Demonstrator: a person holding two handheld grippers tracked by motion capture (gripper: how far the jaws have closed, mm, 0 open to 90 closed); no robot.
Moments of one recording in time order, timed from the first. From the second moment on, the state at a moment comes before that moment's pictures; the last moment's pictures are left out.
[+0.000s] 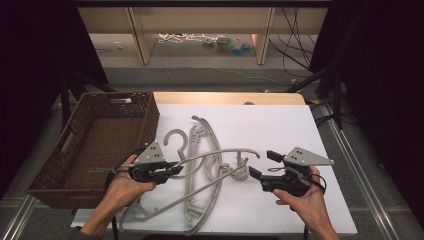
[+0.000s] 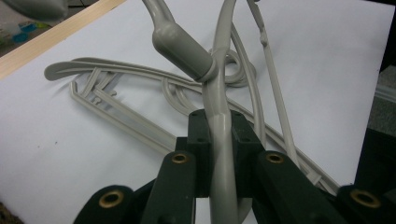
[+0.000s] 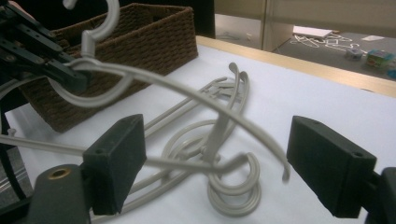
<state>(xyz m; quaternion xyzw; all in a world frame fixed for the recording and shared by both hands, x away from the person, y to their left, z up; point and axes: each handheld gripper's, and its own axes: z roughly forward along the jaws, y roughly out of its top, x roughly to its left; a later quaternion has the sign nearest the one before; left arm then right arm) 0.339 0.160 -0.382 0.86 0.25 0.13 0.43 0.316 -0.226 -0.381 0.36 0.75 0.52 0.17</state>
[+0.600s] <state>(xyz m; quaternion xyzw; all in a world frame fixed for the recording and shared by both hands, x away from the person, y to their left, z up) 0.337 0.189 -0.332 0.83 0.27 0.15 0.46 0.314 -0.229 -0.405 0.38 0.74 0.53 0.15</state>
